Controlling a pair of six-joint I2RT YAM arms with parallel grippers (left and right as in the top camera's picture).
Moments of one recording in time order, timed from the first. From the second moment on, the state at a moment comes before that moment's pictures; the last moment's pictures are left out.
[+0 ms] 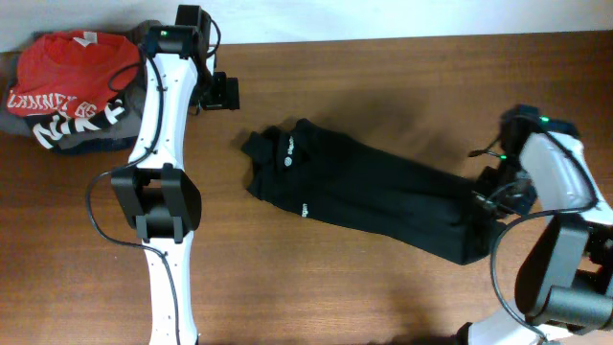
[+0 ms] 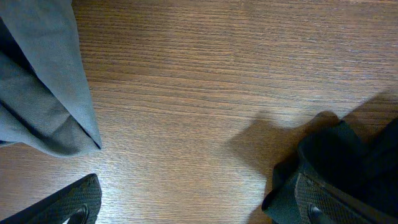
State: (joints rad) left arm -0.09 2.51 2.58 -1.45 -0.05 -0.14; right arm -0.24 1.79 1.30 -1.24 0.16 0.44
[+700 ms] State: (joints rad) left arm -0.09 2.51 2.58 -1.45 -0.05 -0.14; right arm 0.07 1.79 1.31 -1.10 0.04 0.52
